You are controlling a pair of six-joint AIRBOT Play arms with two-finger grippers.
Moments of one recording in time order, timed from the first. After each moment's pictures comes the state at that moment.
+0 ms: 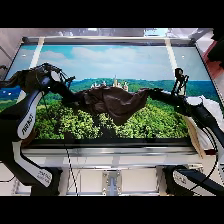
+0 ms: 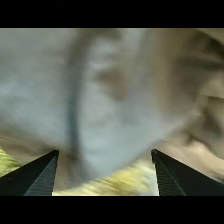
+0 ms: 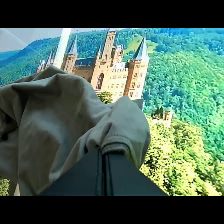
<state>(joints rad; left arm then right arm) -0.12 -1.77 1.46 1.26 -1.32 -1.48 -0.03 -1.15 0.78 -0.40 0.60 0.71</state>
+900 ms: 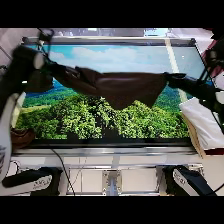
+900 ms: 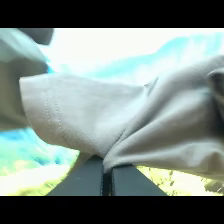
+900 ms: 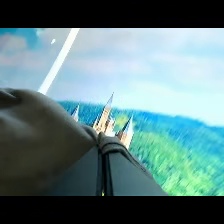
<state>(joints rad) -0.24 -1.29 1.63 1.89 -1.18 -1.67 -0.18 -0.89 0.96 -0.60 0.73 0.81</state>
